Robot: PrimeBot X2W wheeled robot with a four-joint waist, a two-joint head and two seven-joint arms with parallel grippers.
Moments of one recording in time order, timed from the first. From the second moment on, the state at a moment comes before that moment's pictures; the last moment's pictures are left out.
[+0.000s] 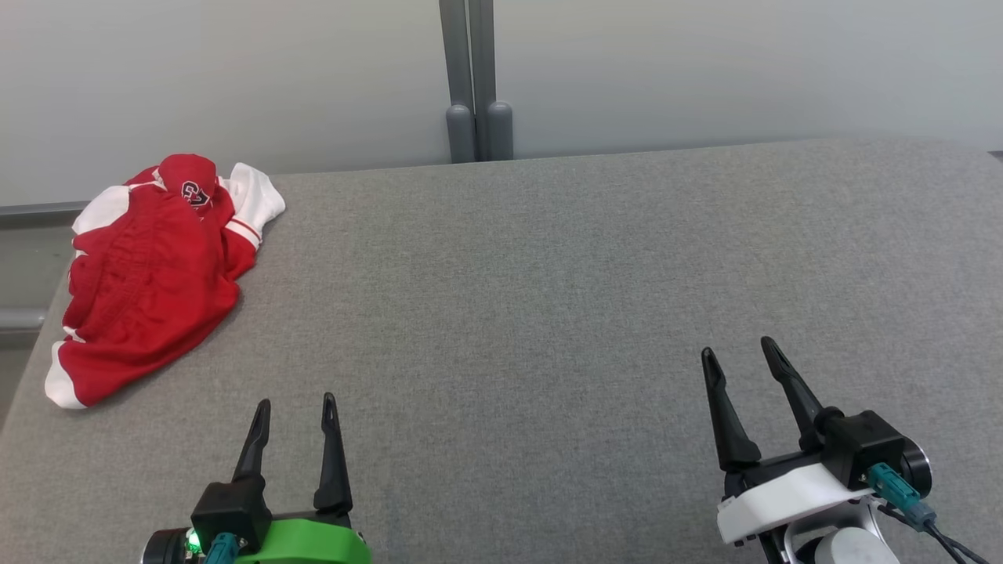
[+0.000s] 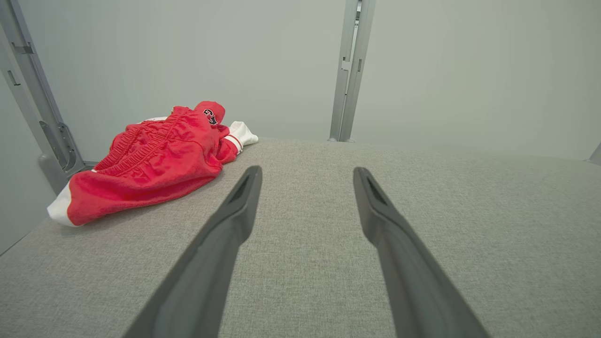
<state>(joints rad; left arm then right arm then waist) 0.04 0.05 -0.17 0.16 -0.21 0.09 -0.26 0.00 -0.05 0.12 0.09 0.14 0.13 -0.26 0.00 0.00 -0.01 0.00</state>
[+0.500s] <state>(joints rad) 0.02 0.05 -0.19 0.14 -0.21 0.10 -0.26 0.00 -0.05 0.11 0.06 0.13 0.13 -0.26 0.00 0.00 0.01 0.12</state>
